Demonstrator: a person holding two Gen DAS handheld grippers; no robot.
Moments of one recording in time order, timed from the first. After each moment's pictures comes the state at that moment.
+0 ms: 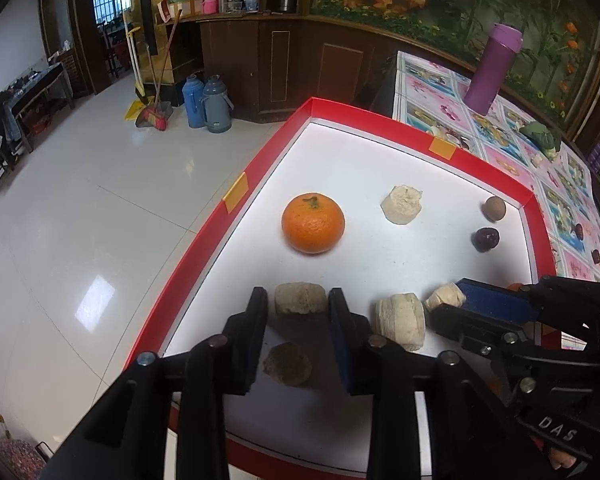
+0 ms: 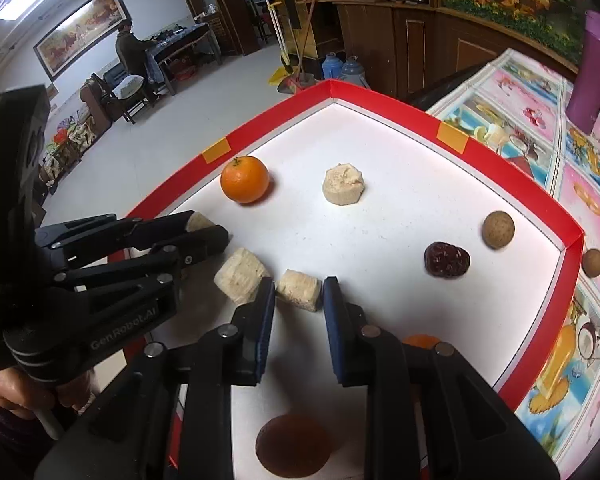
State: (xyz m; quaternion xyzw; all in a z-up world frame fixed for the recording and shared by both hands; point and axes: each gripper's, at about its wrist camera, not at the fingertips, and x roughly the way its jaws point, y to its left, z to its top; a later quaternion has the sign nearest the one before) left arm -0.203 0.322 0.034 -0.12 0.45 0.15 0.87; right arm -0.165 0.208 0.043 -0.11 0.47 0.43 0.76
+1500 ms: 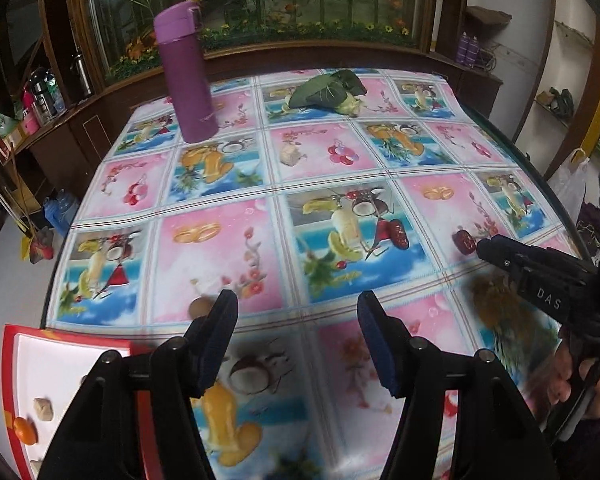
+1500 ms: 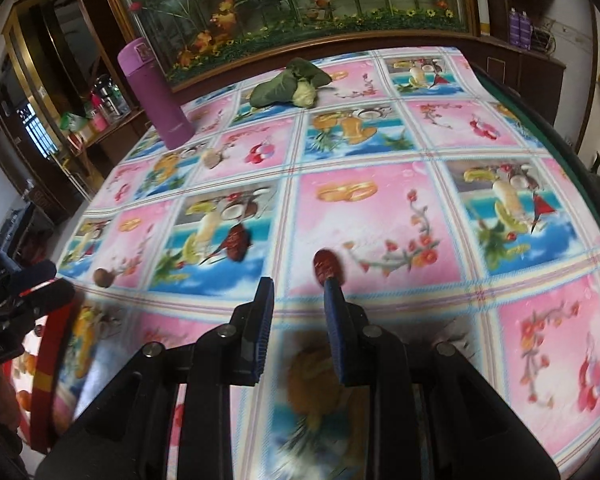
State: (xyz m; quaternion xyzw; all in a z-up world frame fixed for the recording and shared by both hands) left arm -0.037 0.019 0.078 0.05 0.44 -0.08 0.89; right arm -0.043 -0.201 0.049 0.09 0.42 0.10 0.90
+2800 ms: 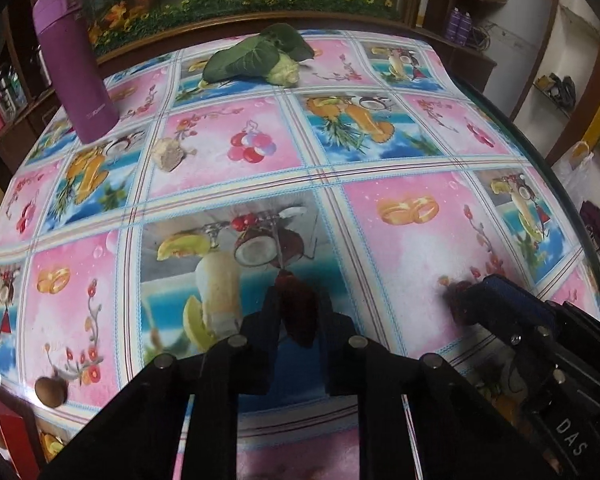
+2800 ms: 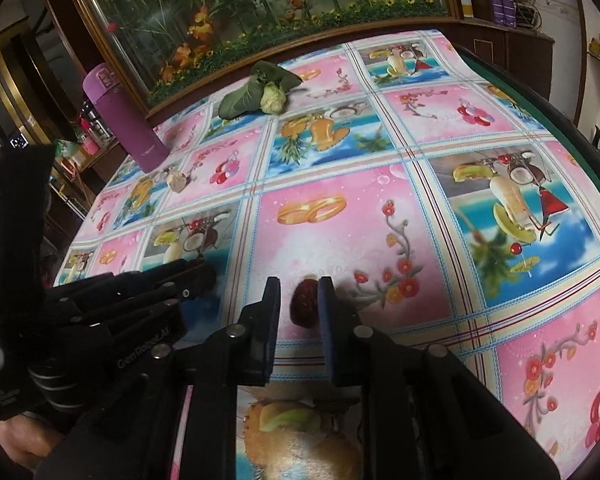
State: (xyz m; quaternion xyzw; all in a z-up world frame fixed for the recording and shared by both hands) left arm 0.044 -0.072 0.019 0.04 0.48 -0.10 0.87; right arm -0.017 -0.231 0.031 0.15 0.42 0.09 0.89
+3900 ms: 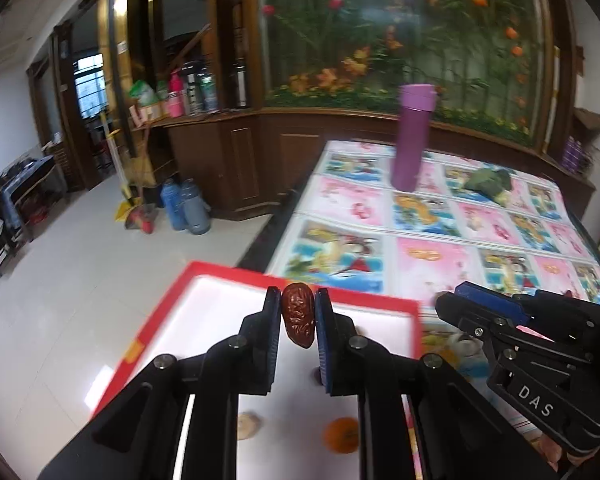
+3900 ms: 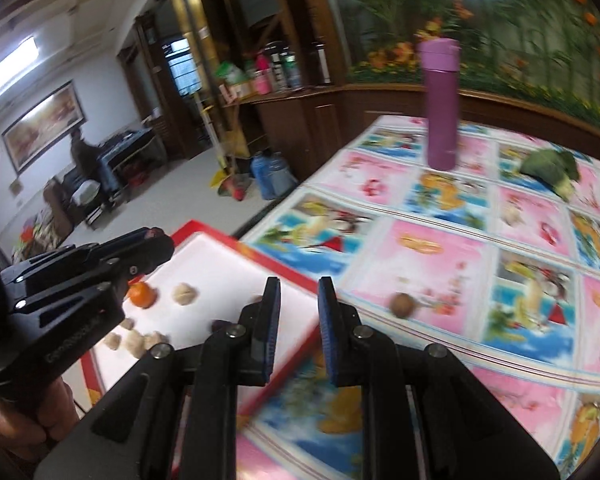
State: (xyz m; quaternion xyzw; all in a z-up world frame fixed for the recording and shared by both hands) left arm -0.144 0.211 0.116 -0.03 0.32 0.14 0.94; right arm -0.103 0.068 0.105 -0.01 0.35 0.35 0.87
